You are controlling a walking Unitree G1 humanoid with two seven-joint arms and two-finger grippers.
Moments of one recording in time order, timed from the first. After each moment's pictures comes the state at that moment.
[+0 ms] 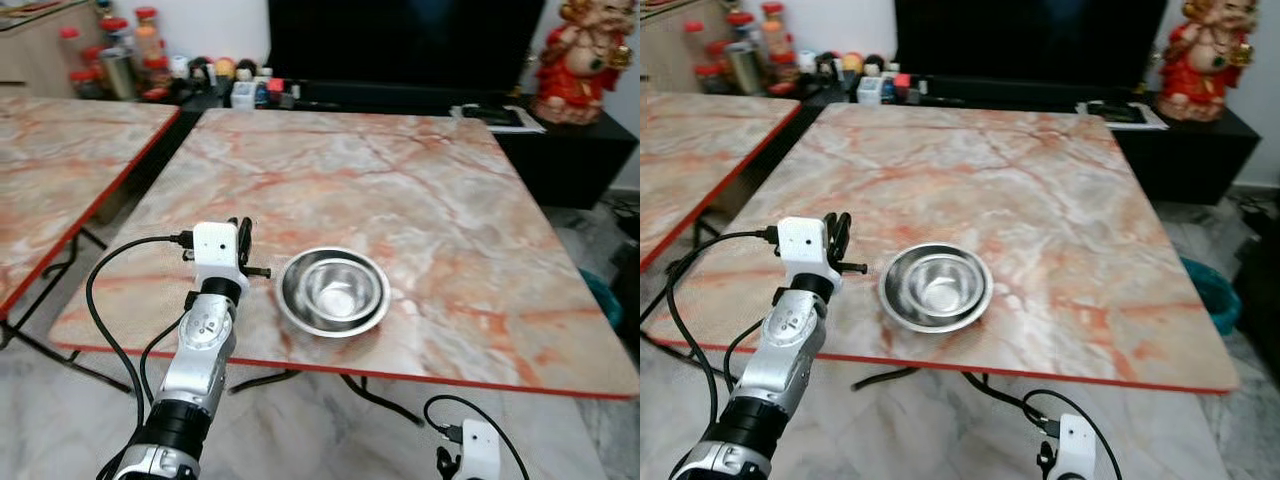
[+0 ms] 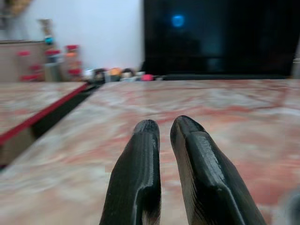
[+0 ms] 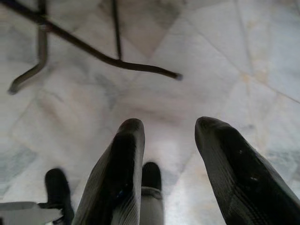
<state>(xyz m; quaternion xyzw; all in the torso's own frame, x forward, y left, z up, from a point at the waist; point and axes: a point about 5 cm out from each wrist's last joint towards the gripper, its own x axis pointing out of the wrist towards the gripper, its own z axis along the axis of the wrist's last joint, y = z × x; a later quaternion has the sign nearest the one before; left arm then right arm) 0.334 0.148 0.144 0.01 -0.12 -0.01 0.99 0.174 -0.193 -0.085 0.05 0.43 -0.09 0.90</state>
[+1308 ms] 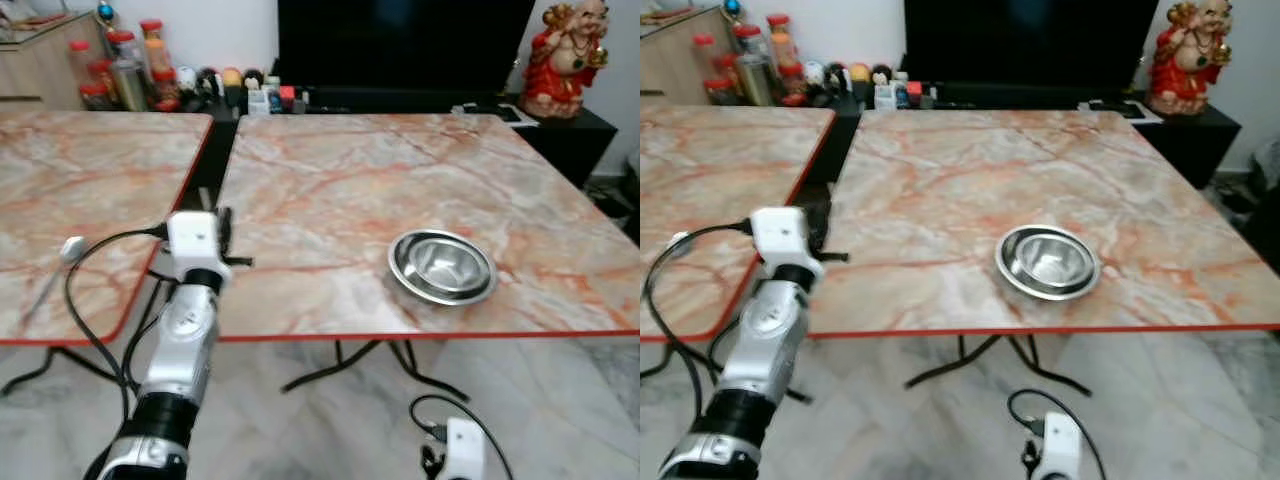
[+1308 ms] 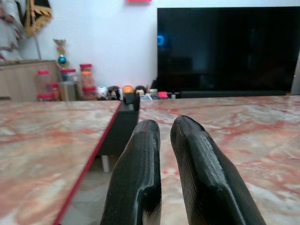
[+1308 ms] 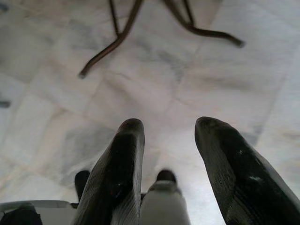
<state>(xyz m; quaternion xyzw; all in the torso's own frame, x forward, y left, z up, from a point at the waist) 0.338 0.156 0.159 -0.01 -0.14 -0.01 0.99 0.176 -0.177 -0.086 0.06 0.42 -0.07 0.90</state>
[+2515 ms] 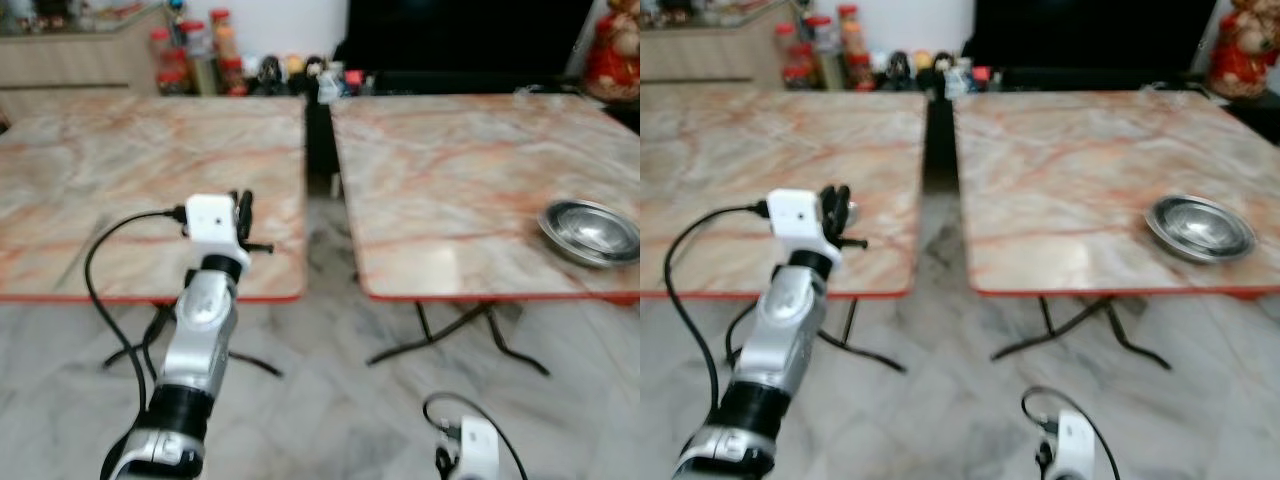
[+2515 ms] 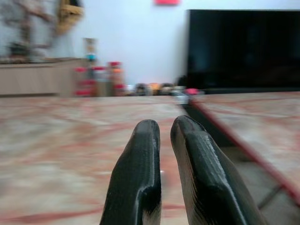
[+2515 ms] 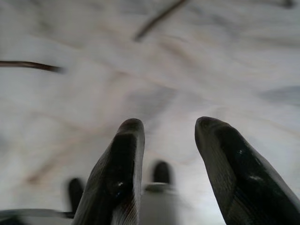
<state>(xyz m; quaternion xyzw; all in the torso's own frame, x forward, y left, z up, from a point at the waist) 0.339 0.156 0.173 0.00 -0.15 -0.01 0.99 0.179 -0.177 -0.085 0.06 0.42 -0.08 0.90</state>
